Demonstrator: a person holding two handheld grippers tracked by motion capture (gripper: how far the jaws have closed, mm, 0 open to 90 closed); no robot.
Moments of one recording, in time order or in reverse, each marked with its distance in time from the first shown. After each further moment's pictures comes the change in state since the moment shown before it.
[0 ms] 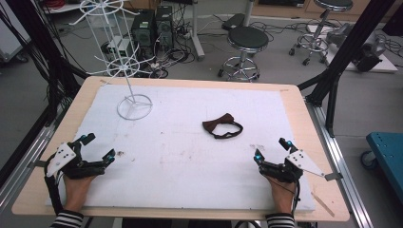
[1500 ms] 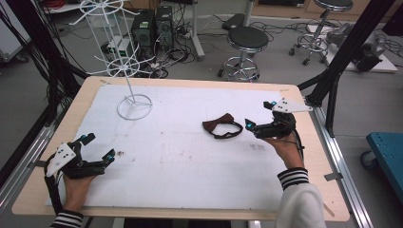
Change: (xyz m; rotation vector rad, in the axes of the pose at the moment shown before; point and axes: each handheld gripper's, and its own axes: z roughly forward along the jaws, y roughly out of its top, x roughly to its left) left arm 0.000 0.000 0.000 -0.002 -0.001 -0.005; right arm -0.023 0.097 0.095 0.278 0.286 -0.166
